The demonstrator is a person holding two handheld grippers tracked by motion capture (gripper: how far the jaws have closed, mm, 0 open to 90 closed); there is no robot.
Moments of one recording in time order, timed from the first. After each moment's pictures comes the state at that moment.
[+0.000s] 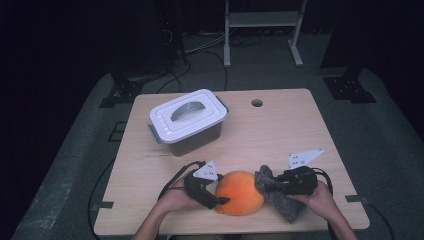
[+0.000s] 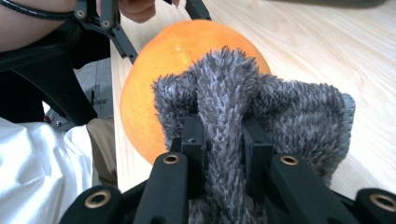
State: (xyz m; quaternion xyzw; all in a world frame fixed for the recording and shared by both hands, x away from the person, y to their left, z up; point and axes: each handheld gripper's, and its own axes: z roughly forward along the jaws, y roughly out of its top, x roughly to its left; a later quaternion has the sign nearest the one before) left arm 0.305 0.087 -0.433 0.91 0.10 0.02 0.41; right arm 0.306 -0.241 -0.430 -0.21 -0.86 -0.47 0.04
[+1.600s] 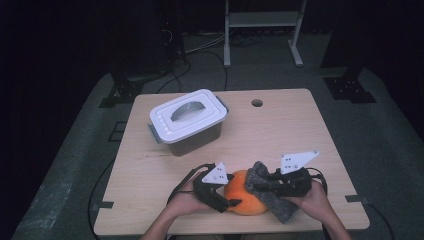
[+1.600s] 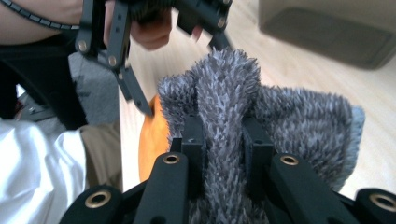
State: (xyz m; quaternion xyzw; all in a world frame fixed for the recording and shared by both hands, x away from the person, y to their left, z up) left arm 0.290 0.063 -0.419 0.89 0.09 0.04 0.44; right arm 0.286 -0.210 -0.398 -0.16 -0.87 -0.47 -0.02
